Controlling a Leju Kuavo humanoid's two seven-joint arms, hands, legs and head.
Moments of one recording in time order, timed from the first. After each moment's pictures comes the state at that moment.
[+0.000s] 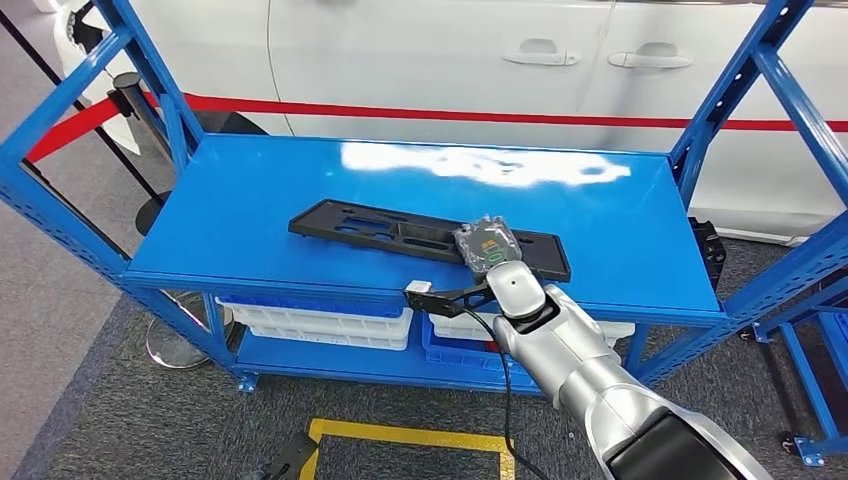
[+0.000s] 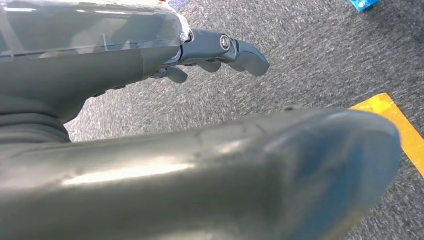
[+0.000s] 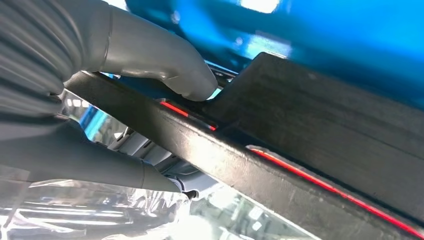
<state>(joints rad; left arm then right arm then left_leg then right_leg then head) -0.13 -0.21 0.82 -0.18 -1.47 0.20 -0.01 -0.93 0.24 0.81 -0.30 1.26 -0.16 -0.04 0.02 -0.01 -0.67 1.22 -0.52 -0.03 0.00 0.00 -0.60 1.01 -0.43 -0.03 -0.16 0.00</state>
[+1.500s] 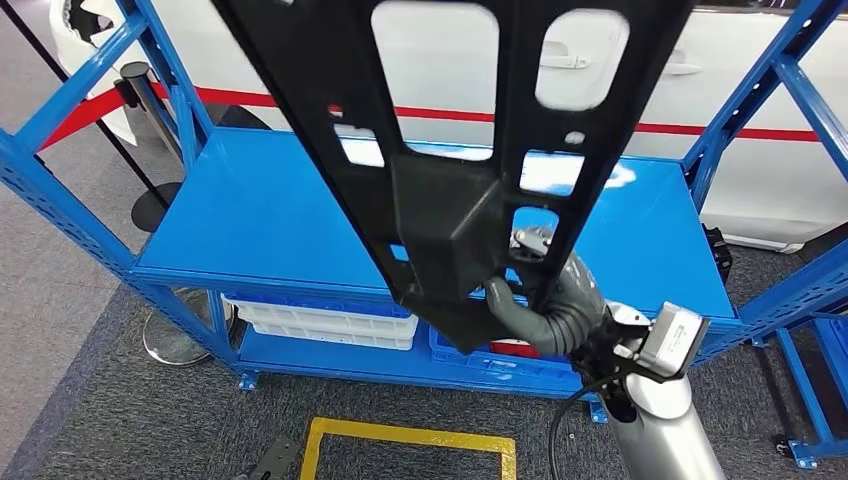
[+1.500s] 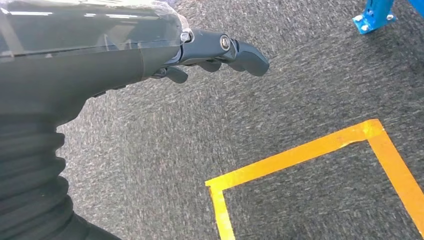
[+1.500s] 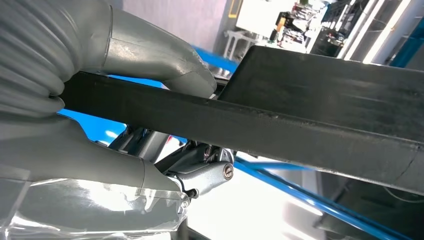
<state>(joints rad) -0.09 -0.20 0.87 -0.18 -1.39 0.25 -0.14 -0.42 0.00 0.44 -1.55 -0.15 0.45 -0.53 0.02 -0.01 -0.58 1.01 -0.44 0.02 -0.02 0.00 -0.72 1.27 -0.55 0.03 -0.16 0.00</state>
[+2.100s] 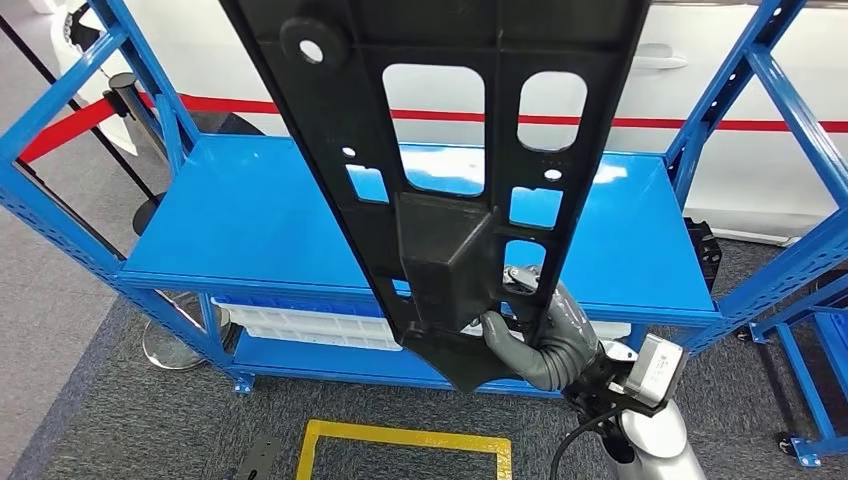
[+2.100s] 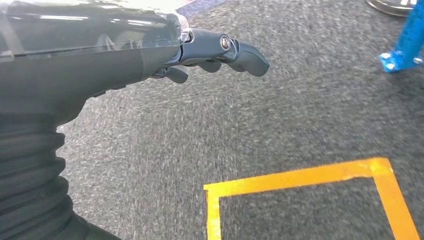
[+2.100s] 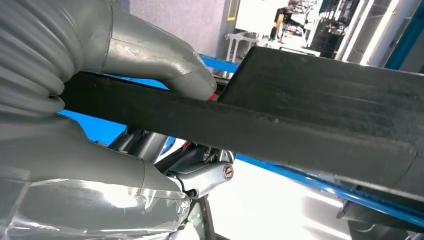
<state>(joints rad) -0.10 -0.20 0.93 -0.18 -1.31 0.38 -0.12 -0.32 -0.02 0.46 -1.59 -0.17 0.41 -0.50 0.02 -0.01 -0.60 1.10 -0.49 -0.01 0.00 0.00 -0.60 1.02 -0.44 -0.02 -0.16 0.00</state>
